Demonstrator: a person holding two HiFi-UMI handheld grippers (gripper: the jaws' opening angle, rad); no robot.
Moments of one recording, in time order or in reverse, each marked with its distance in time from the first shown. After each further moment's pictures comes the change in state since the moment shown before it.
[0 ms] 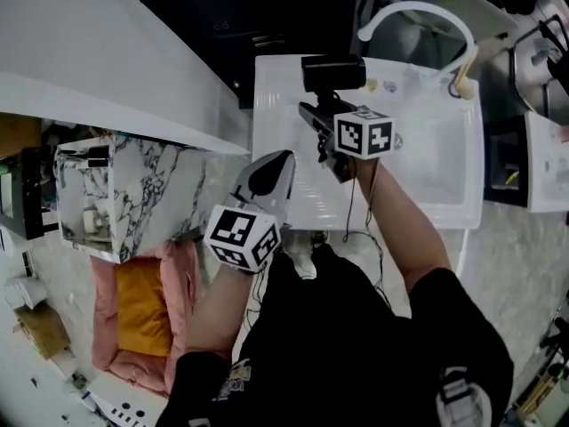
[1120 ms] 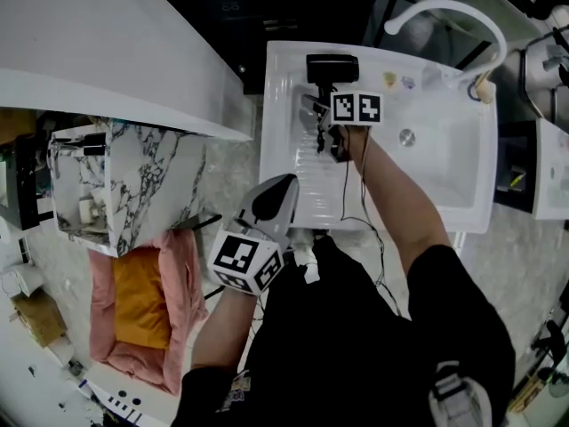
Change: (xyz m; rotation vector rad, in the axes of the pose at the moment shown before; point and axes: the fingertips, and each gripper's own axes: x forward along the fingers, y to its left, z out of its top) left arm -0.031 0.019 -0.049 -0.111 0.052 0.030; right arm 0.095 -0.067 -0.078 0.215 0.215 -0.075
